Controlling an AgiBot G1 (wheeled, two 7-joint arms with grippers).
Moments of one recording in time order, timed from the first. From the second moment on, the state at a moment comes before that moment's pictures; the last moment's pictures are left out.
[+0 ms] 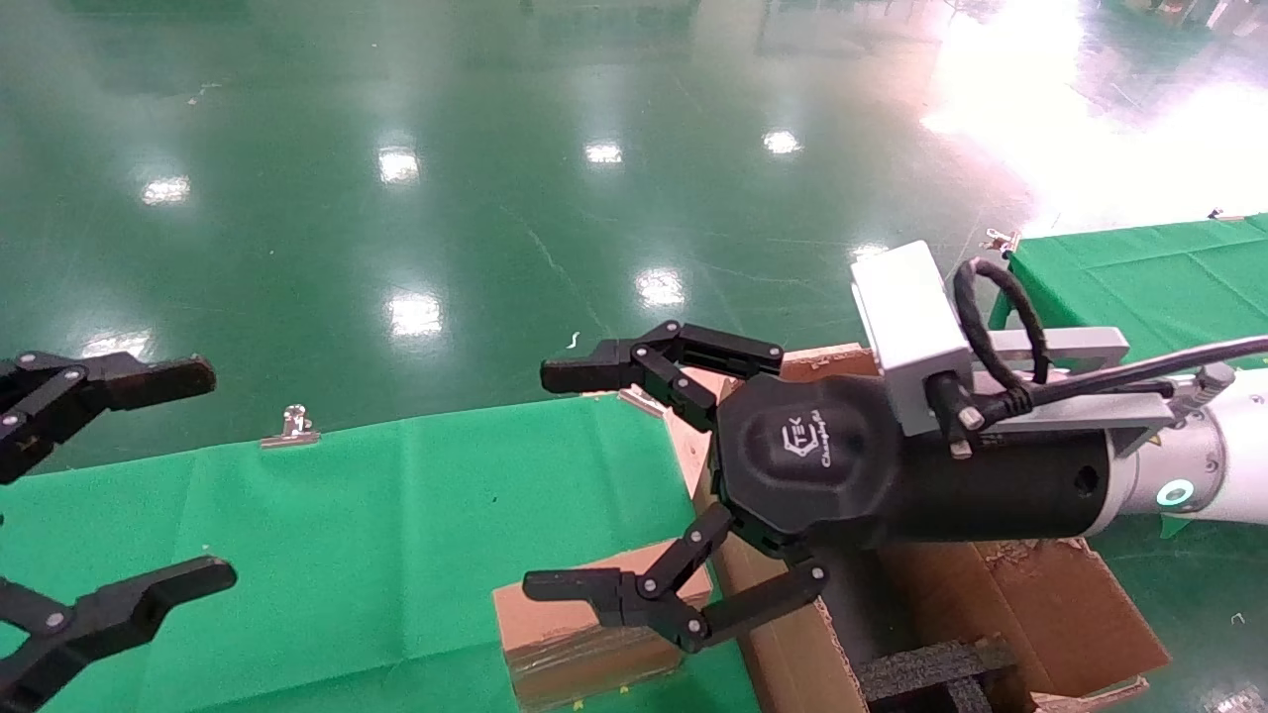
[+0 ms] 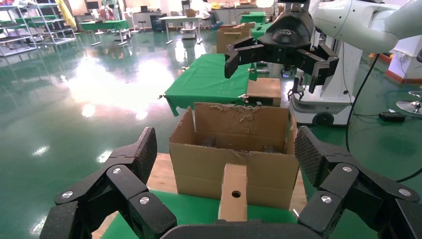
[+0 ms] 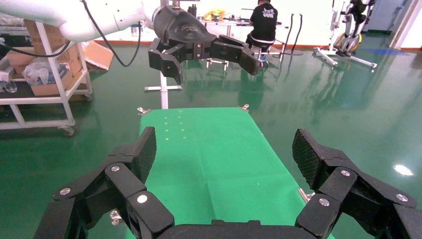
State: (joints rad) left arm -1.08 0.57 0.35 -1.23 0.65 1.44 -0.14; right arm 1.08 -0.61 -0.29 1.28 -0.73 -1.49 0.19
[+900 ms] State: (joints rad) left arm -1.08 0.57 0.35 -1.23 0.65 1.44 -0.14; right arm 1.08 -0.61 -0.29 1.28 -0.74 -1.49 0.19
